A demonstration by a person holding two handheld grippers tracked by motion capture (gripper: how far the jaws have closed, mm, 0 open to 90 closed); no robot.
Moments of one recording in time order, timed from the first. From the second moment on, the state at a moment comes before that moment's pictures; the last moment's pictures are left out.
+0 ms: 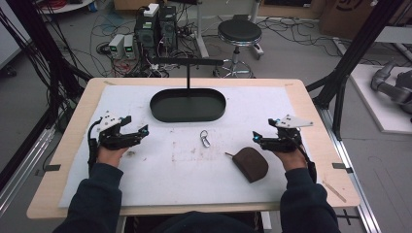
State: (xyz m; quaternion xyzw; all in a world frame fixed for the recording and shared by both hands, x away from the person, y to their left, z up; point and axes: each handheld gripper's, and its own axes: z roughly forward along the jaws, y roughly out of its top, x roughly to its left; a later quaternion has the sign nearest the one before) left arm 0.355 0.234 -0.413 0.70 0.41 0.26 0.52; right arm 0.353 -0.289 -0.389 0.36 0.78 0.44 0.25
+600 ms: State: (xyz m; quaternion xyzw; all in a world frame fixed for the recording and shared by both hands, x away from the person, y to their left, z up) left arm 0.358 0.234 -0.419 0.70 0.42 0.25 0.52; right arm 0.392 -0.192 -0.397 0.30 0.84 0.43 0.14
